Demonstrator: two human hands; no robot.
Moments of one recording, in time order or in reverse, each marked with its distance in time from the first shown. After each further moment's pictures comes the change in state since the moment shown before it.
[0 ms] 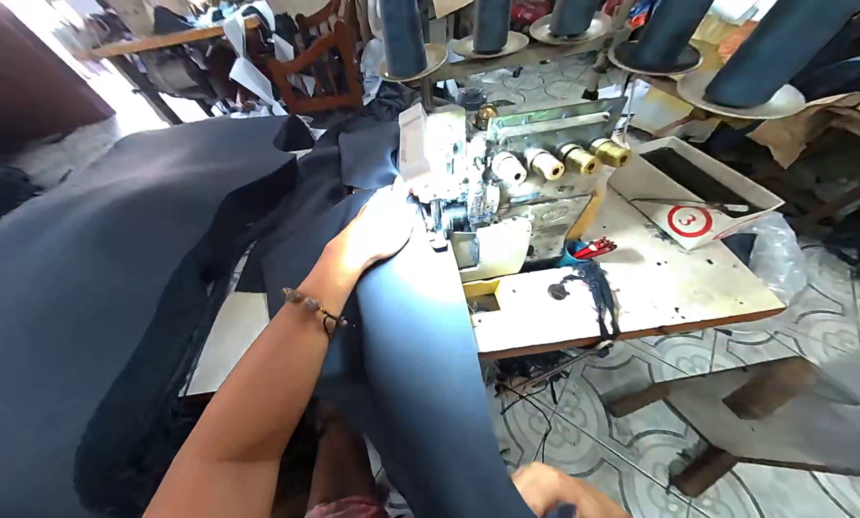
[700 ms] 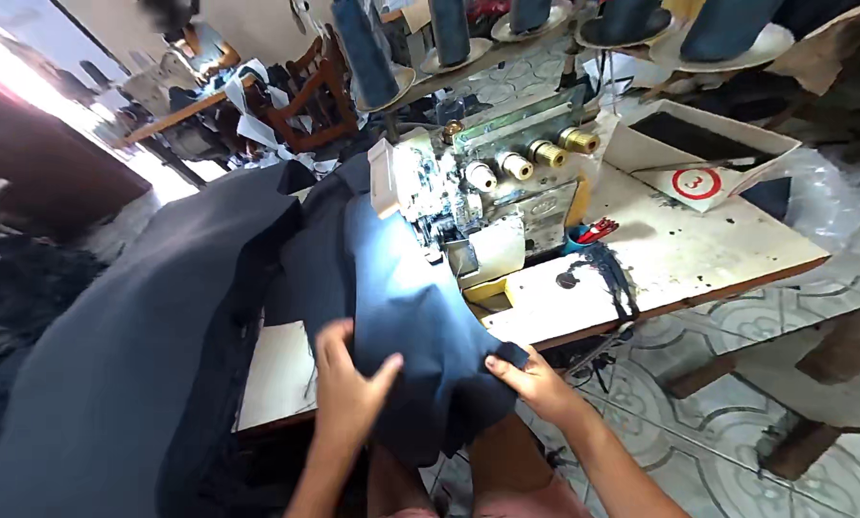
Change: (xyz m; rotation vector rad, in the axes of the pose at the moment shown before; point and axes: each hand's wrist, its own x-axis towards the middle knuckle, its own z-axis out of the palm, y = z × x) left_hand -0.190 -0.007 0.054 -0.154 0.453 -0.207; right_hand 0.071 0.031 -0.035 -0.115 0.725 0.223
